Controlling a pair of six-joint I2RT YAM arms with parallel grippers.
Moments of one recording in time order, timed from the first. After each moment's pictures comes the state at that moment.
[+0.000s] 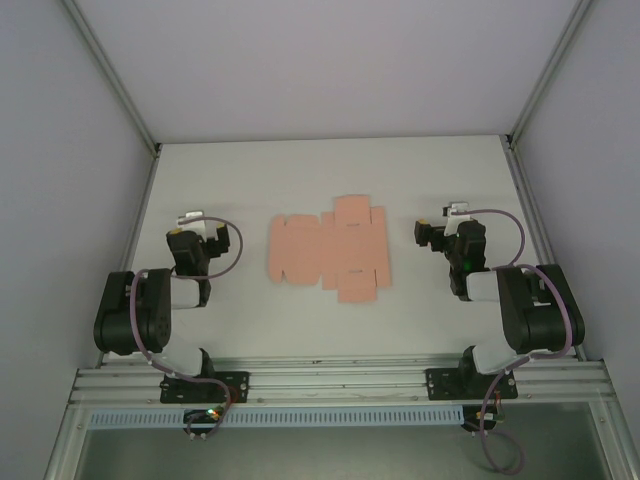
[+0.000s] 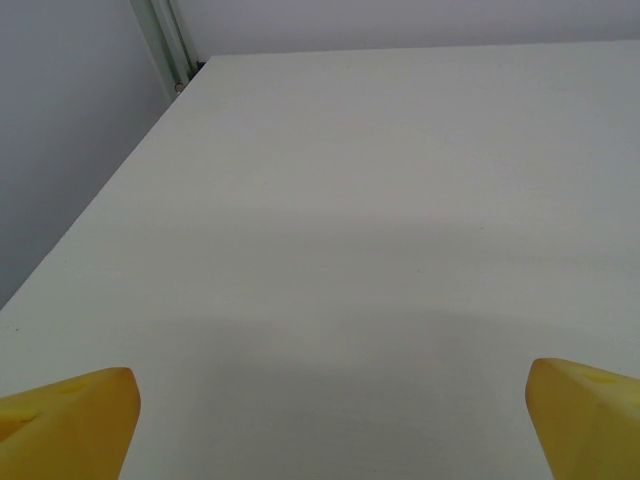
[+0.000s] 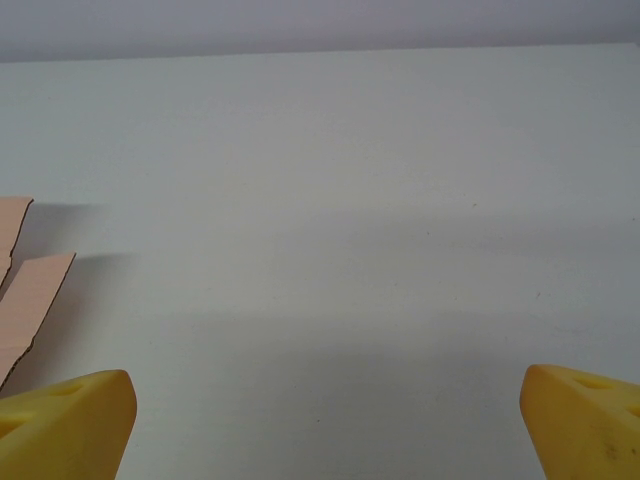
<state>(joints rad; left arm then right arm) -0.01 1.56 0.36 0.86 -0.13 0.00 -0.01 1.53 0.39 0.78 -0.01 0.03</state>
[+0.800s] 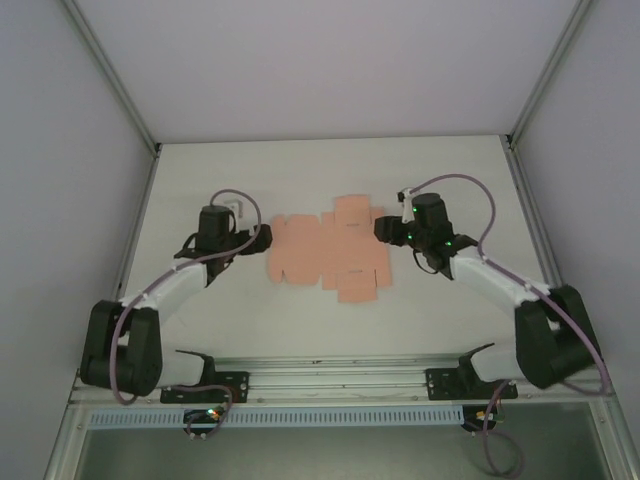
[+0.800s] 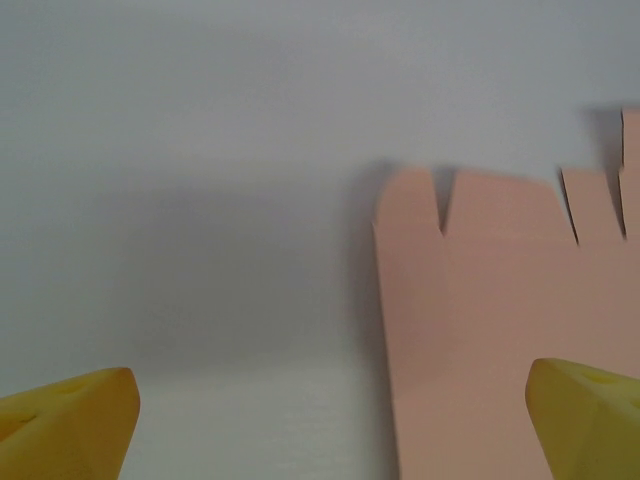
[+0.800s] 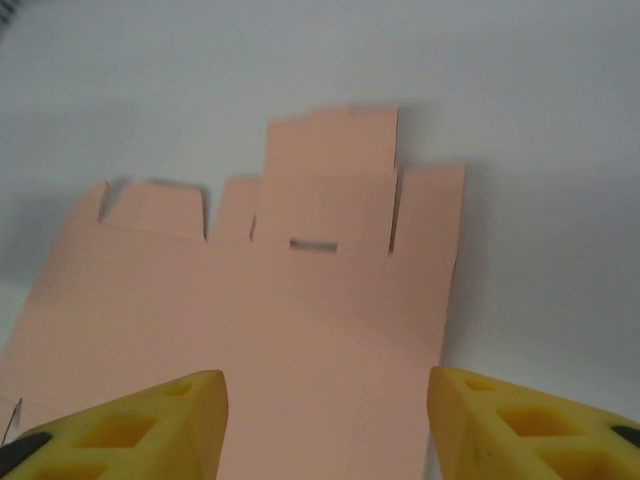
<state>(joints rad) -0.28 1.36 0.68 -0.07 0.11 -0.34 0.33 1.42 0.79 -0.05 -0.14 0.37</state>
